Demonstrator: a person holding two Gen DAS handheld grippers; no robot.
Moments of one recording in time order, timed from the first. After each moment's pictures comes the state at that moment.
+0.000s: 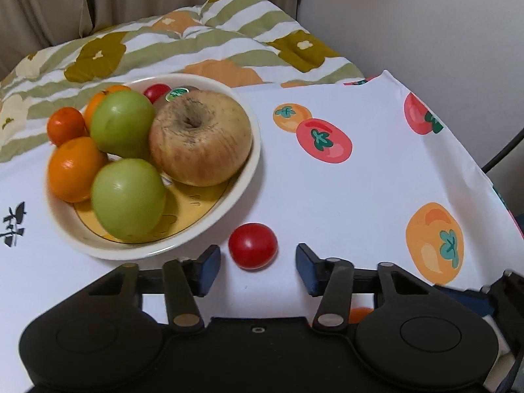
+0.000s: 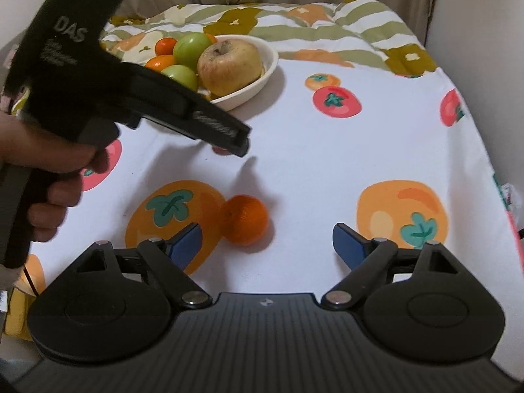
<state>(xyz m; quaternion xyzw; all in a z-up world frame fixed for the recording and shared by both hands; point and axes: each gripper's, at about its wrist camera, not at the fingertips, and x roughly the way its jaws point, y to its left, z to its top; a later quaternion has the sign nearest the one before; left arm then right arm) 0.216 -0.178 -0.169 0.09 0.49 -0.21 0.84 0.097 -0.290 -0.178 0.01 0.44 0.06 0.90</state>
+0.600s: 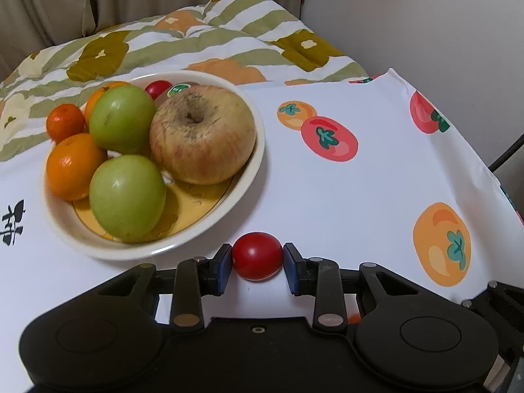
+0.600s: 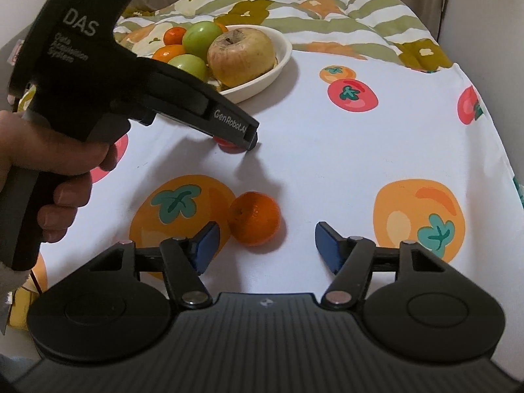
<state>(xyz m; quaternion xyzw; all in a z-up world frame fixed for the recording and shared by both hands) 0.218 -0.178 -0.173 0.09 0.49 -0.21 0.84 0.103 -0.285 -0.184 0.01 0.45 0.08 0.89</state>
